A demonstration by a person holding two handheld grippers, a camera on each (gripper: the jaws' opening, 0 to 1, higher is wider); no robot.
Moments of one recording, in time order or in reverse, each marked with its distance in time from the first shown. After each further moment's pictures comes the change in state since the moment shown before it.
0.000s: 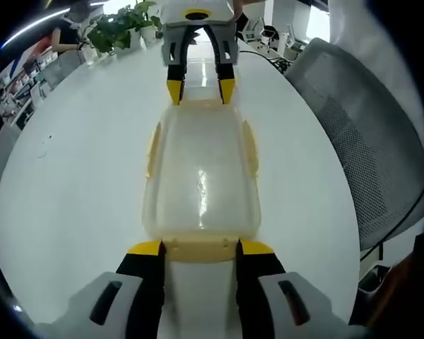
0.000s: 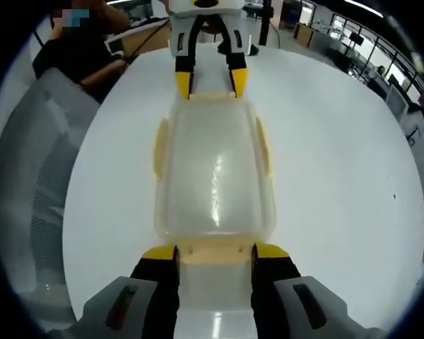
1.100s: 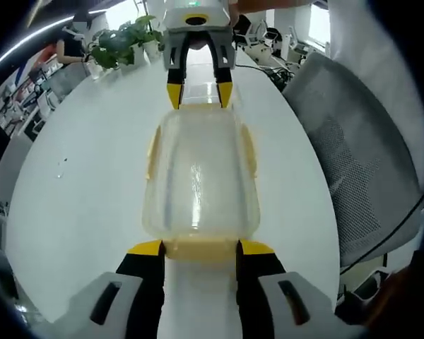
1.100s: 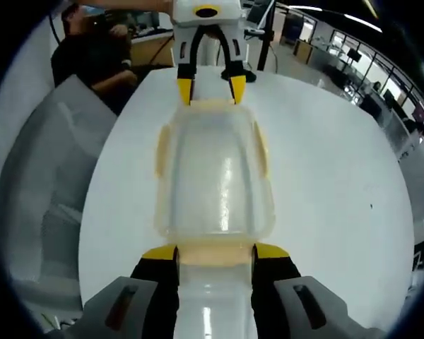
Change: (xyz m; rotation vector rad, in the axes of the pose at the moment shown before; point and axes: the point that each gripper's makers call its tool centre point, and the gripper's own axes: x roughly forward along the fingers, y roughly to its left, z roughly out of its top) left arm -0.043 -0.007 0.043 0.010 -0.022 0.044; right arm -0.058 0.006 0.008 -0.047 -0.078 -0.044
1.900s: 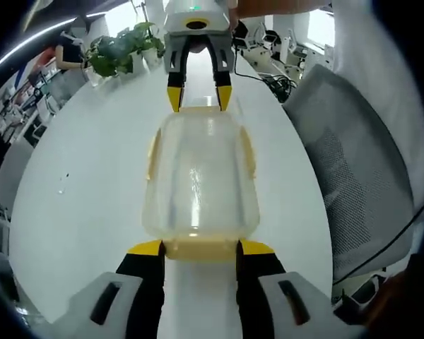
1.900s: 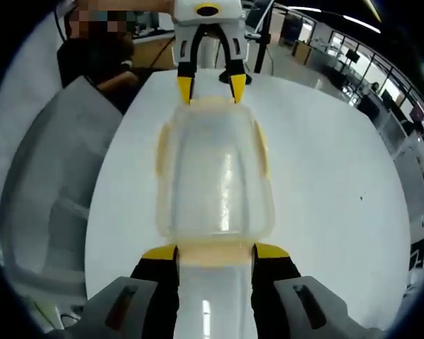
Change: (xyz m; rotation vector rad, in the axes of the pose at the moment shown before) left arm -0.004 0.002 0.040 0.006 -0.017 -0.001; right arm -0.033 -0.001 -0.018 -0.001 -0.001 -0.010
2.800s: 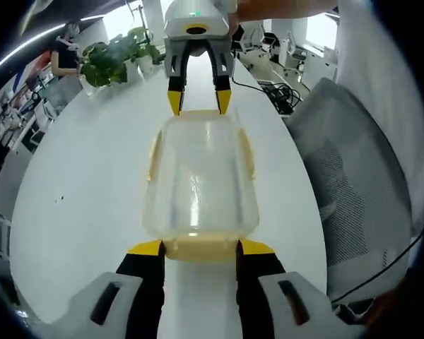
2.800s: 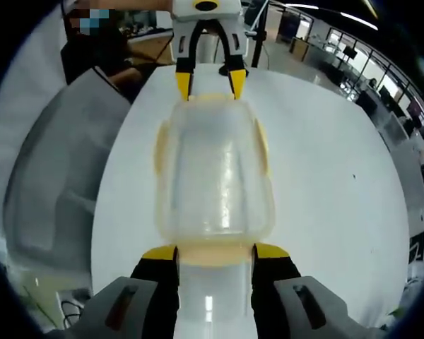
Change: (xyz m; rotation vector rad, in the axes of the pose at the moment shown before) left arm 0.021 -0.004 0.053 0.009 -0.017 -0.004; right arm -0.032 0.005 -0.046 0.013 0.017 -0.007
